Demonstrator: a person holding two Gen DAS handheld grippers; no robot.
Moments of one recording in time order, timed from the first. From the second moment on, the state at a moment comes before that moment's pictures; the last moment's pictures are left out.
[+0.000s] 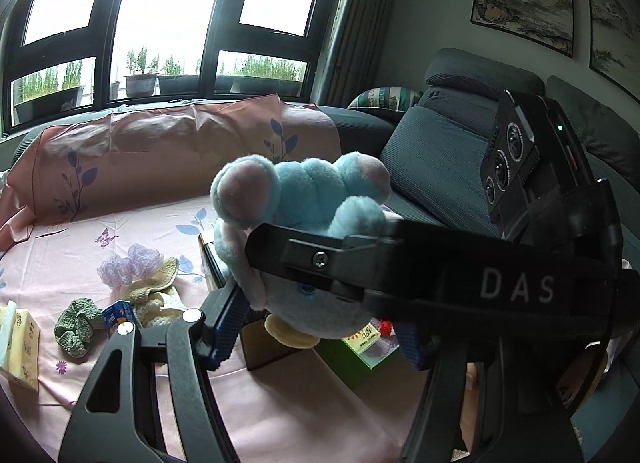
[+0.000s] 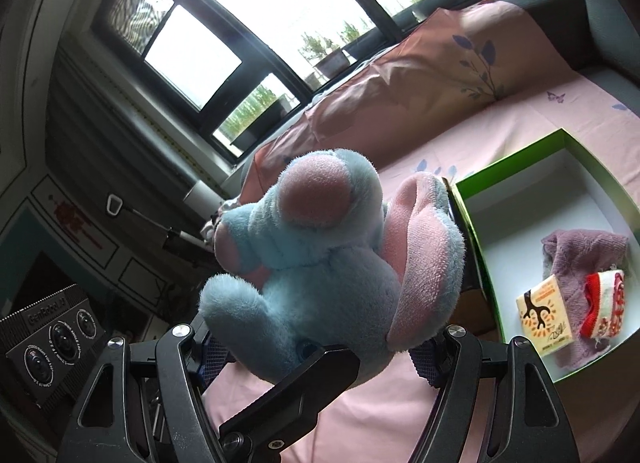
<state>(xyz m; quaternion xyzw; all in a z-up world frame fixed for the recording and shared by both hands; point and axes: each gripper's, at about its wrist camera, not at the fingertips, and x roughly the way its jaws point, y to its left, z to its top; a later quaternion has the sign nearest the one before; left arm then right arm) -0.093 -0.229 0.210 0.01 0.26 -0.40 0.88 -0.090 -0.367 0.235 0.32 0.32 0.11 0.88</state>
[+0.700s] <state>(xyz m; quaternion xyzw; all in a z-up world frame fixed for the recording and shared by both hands) -0.083 -0.344 0.194 0.04 0.29 -0.49 0.82 -0.114 -0.471 0.213 0.39 0.29 0.01 0.87</state>
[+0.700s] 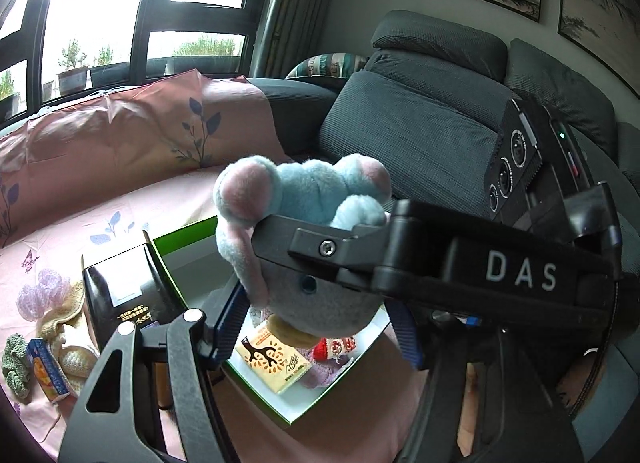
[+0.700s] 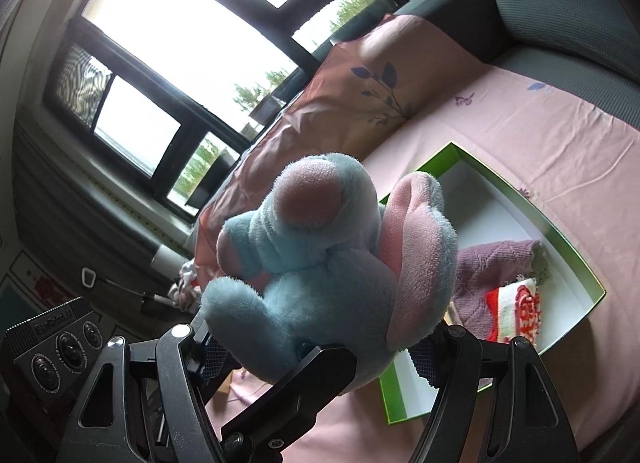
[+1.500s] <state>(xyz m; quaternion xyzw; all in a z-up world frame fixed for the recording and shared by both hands) -0.057 -0.402 0.162 0.08 0.34 -0.50 0.79 -0.108 -0.523 0.172 0.45 0.31 -0.05 0.84</state>
